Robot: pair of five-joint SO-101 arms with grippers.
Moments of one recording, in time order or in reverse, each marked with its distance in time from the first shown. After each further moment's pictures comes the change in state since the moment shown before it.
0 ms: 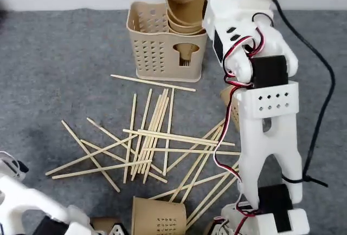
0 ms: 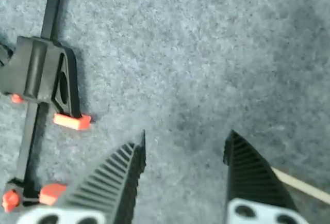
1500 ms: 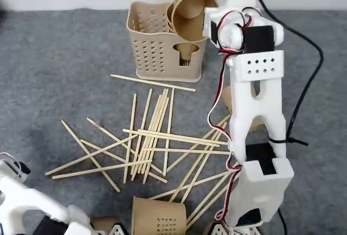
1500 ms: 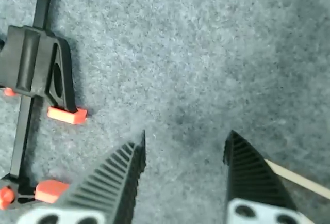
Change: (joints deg) left arm 0.0 0.0 0.4 0.0 0.0; right arm 2.1 25.2 -25.7 19.9 1.6
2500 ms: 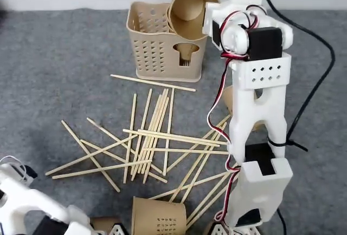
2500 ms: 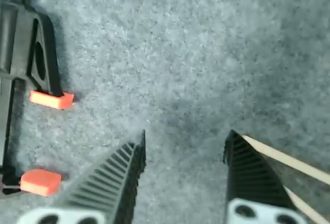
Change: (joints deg) left arm 0.0 0.0 3.3 -0.1 0.0; right arm -1.1 0.0 -10.9 9.1 -1.6
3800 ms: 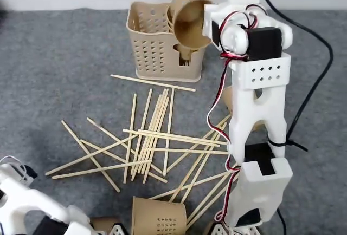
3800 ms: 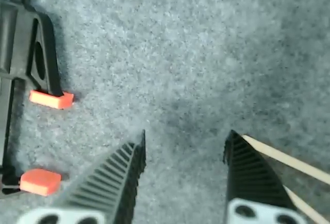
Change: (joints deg) left arm 0.0 0.0 0.0 0.0 0.0; right arm -0.1 0.0 0.0 0.0 4.7
